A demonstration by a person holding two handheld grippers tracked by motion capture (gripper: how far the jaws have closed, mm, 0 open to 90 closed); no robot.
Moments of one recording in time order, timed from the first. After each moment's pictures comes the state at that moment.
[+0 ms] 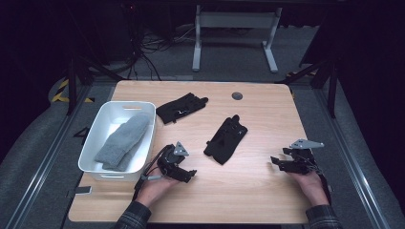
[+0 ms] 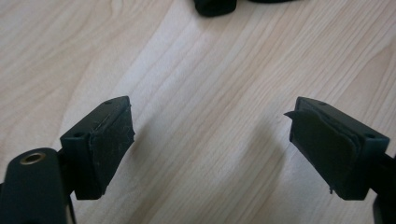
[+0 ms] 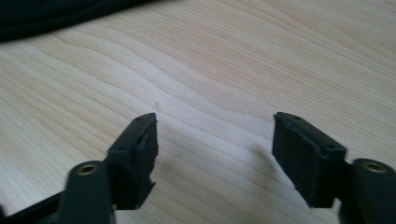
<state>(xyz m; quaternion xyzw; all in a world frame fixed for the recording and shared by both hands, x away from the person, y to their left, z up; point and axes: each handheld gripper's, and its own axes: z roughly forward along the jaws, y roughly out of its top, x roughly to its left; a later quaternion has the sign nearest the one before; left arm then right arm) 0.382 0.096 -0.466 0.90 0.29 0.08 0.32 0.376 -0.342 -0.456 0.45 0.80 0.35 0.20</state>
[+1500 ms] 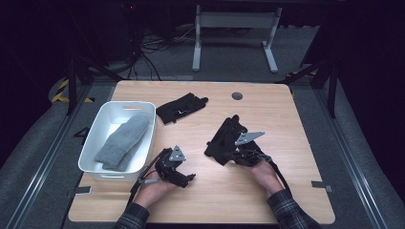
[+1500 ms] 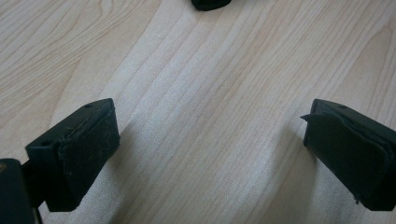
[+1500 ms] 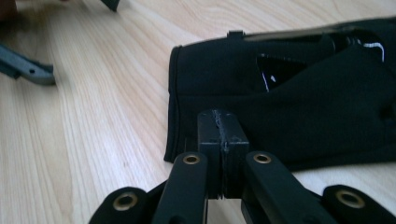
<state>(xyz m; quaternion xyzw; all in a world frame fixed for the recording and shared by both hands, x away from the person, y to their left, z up) 0.378 0.105 -0.478 0.89 0.26 0.09 0.36 0.411 -0.195 -0.459 0.29 0.87 0.39 0.07</state>
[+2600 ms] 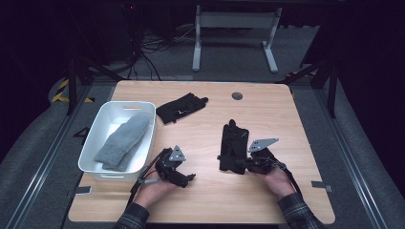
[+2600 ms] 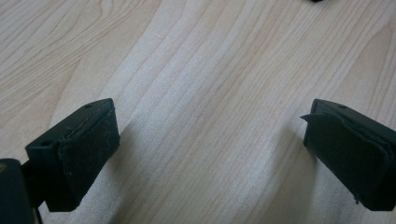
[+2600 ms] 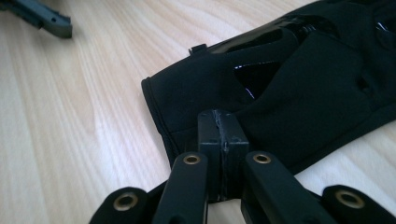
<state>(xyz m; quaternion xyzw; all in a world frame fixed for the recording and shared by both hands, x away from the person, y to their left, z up) 0.378 0.105 -0.478 0.89 0.26 0.09 0.36 0.382 -0.231 -0.453 0.30 0.88 0.37 0.07</state>
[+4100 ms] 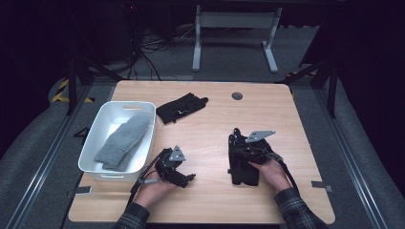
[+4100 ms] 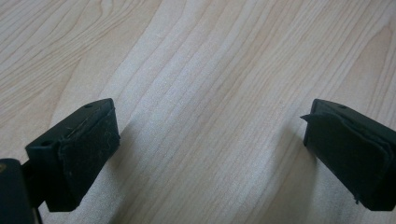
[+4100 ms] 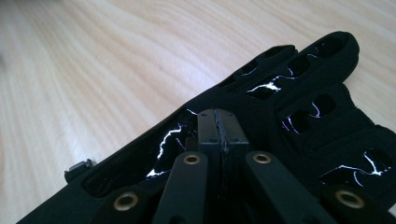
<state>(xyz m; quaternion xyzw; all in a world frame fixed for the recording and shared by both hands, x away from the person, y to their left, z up) 0.378 0.104 -0.478 0.89 0.26 0.09 0.36 0.414 -0.228 -0.458 0.32 0.87 0.36 0.12</state>
